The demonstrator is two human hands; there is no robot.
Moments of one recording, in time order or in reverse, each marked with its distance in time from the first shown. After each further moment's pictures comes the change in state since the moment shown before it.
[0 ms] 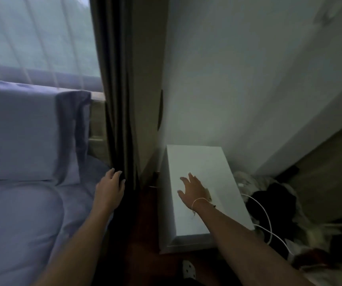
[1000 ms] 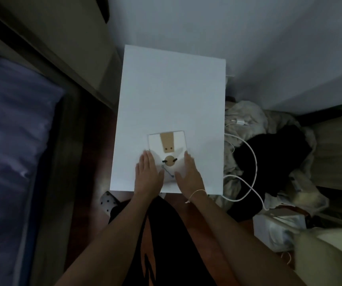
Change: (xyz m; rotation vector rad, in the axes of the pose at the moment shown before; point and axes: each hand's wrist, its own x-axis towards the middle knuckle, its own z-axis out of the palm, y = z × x) left_hand -0.041 0.254 0.346 -0.056 -0.561 -0.298; right_hand 0.047 0.281 0.109 0.466 -0.336 0.123
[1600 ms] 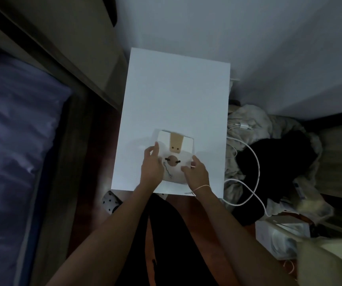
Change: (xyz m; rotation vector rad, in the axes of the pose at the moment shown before) left_hand 0.020 0.025 -0.029 -0.326 0.106 -0.070; right_hand 0.009 -0.021 -0.025 0.343 0.033 0.264
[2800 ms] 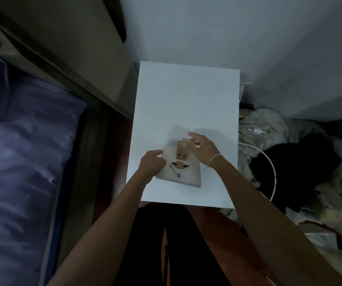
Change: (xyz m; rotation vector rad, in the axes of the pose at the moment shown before) left_hand 0.033 0.022 -0.062 -0.255 -0.210 -0.327; right_hand 0.068 -0.074 -0.033 -0.238 -0.201 -0.326
